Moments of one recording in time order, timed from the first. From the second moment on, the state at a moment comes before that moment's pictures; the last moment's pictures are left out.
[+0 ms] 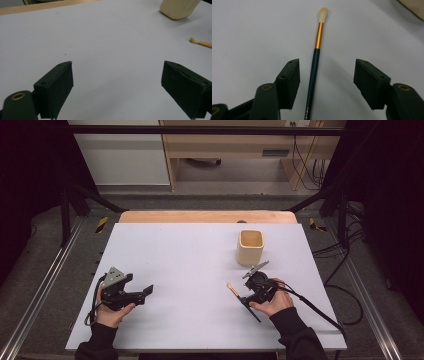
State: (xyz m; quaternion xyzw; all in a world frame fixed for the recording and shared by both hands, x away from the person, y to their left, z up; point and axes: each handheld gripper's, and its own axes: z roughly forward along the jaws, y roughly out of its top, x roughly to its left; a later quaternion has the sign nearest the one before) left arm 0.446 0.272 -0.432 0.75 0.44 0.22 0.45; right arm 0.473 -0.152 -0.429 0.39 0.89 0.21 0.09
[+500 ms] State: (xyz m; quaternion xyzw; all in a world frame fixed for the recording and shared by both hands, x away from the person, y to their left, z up) left arm 0.446 0.272 -0.433 0.75 0.44 0.22 0.44; right arm 0.481 -0.138 -0.438 0.38 0.91 0.17 0.07
